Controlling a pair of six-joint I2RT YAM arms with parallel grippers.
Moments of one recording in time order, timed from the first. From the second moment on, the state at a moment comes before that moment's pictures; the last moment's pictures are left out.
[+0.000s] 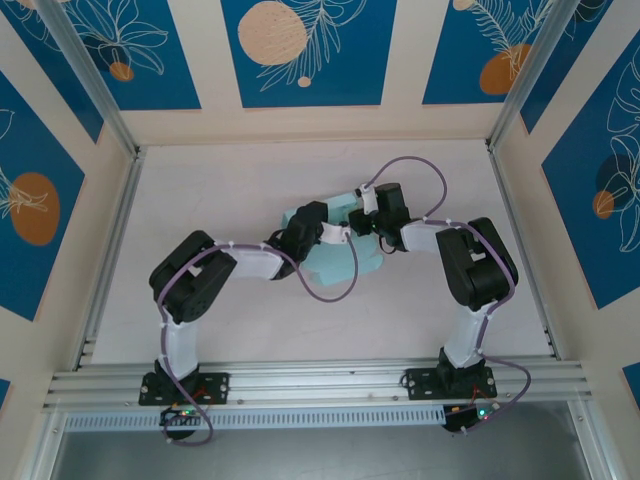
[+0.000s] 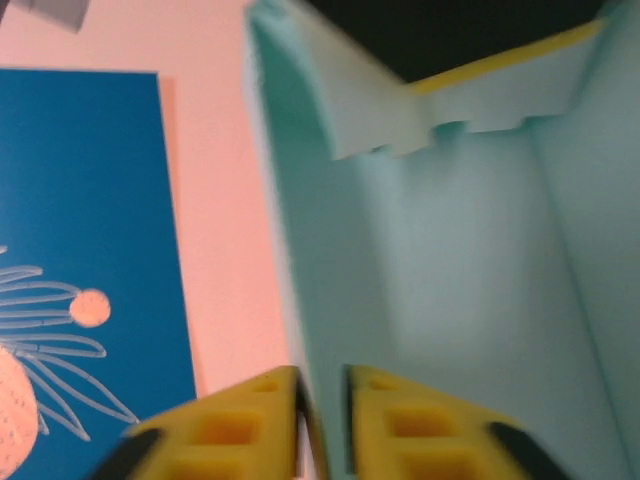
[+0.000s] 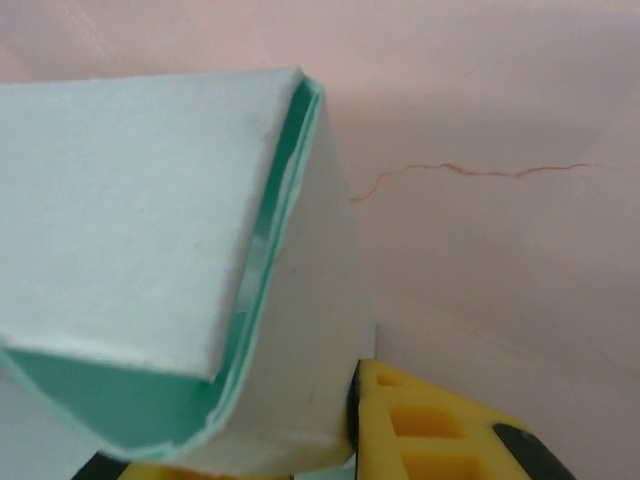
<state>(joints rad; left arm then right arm) -0.77 1.95 1.04 0.53 -0.34 1.36 0.34 1.86 0.97 0.20 -0.21 0.07</state>
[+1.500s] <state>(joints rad) -0.52 1.43 1.11 -0.14 -0.10 -0.30 0.51 1.76 0.85 0.30 0.01 0.03</state>
